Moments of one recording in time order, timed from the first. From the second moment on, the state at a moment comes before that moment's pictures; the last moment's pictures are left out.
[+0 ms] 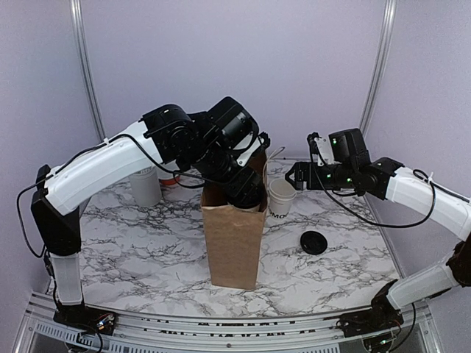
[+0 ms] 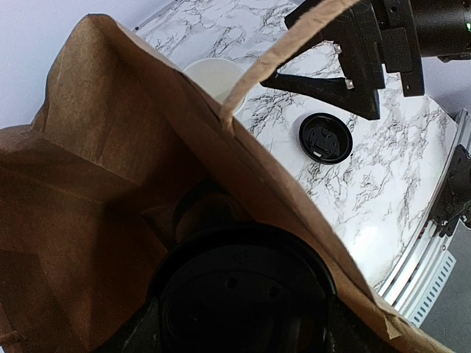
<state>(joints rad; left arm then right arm) -1.10 1.98 2.23 -1.15 -0.16 -0.20 0.55 1.30 1.11 -0.42 0.00 0.34</state>
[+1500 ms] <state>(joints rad) -1.10 1.99 2.06 -1.08 -0.13 -0.29 0.55 1.33 1.35 -0.32 -0.10 0.26</state>
